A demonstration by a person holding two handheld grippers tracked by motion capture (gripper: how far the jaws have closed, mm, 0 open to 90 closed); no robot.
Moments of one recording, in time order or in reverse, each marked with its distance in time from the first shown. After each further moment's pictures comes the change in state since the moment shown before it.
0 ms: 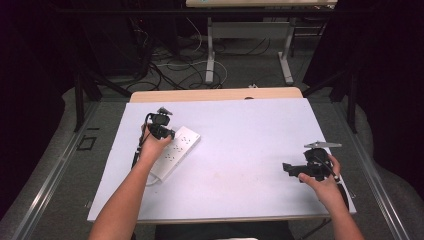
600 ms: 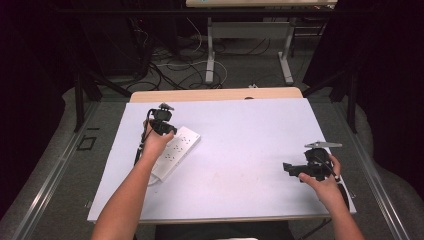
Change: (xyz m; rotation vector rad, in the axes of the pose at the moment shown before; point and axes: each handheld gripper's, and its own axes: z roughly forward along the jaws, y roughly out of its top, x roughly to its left) left arm -0.006 0.012 -0.004 -0.044 -0.002 -0.006; right arm -0.001 0.000 0.000 -0.006 -0.001 0.002
